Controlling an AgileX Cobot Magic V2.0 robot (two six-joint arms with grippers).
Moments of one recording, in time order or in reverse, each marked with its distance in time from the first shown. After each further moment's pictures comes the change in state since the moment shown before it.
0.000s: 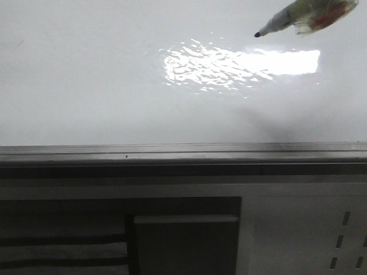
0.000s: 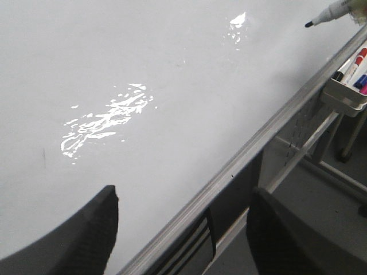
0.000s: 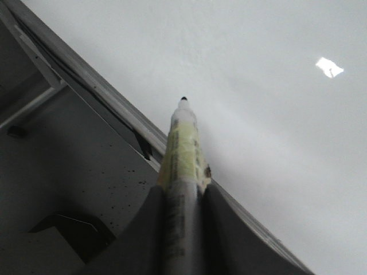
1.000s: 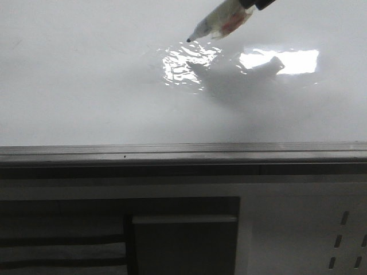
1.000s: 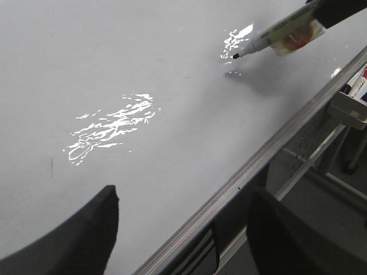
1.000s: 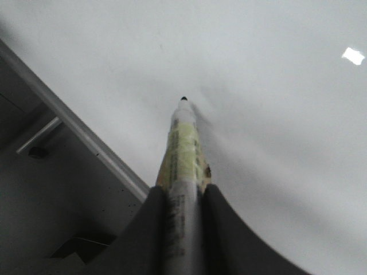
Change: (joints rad) left arm 0.000 0.001 0.004 -0.008 -0.033 0.000; right arm 0.107 0.314 -0.185 -0.019 -0.129 0.120
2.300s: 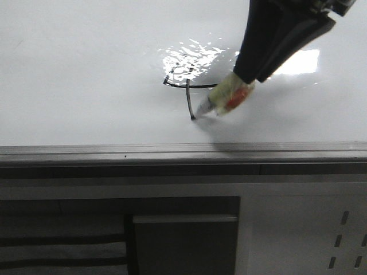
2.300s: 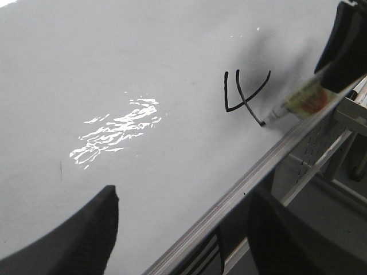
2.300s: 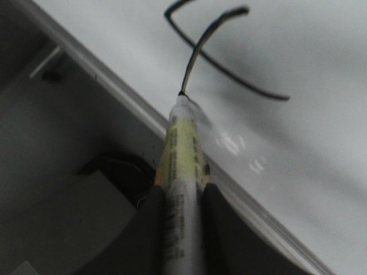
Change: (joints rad) left arm 0.000 0.000 0.000 0.000 -0.022 0.000; right arm 0.029 0.112 -0.006 -0.057 0.185 0.063
